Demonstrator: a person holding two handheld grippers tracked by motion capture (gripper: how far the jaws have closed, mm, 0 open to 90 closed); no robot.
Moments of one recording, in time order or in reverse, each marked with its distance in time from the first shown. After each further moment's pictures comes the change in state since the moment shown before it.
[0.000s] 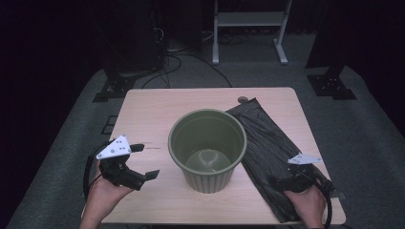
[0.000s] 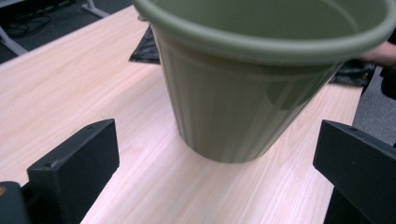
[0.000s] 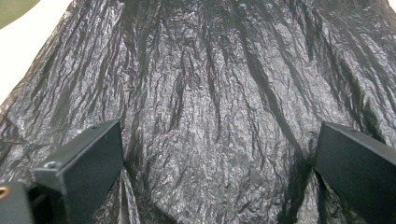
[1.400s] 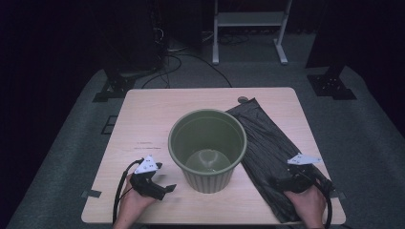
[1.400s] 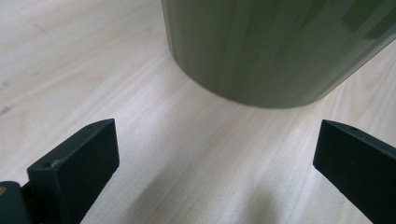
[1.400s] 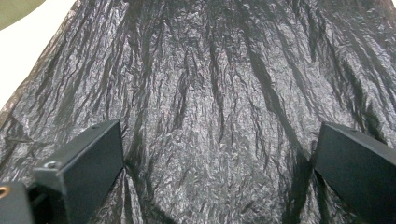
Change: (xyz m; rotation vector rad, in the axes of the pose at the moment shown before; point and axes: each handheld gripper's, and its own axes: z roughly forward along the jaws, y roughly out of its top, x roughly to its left) left arm 0.009 -0.090 0.103 0.126 -0.007 -0.035; right arm 0.000 0.000 0.000 -0.001 0.014 -0.015
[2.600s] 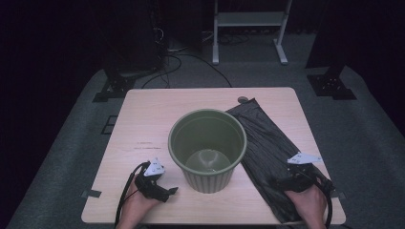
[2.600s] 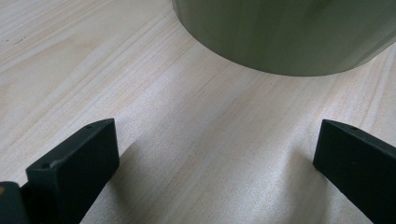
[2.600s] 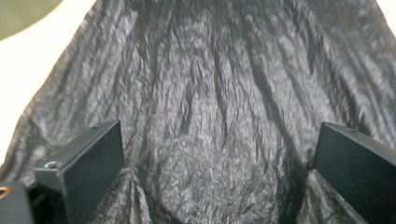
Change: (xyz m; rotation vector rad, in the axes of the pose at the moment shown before) left arm -0.004 -0.005 0.015 0.085 0.049 0.018; right arm 0.003 0.007 -0.007 -0.008 0.004 -0.024
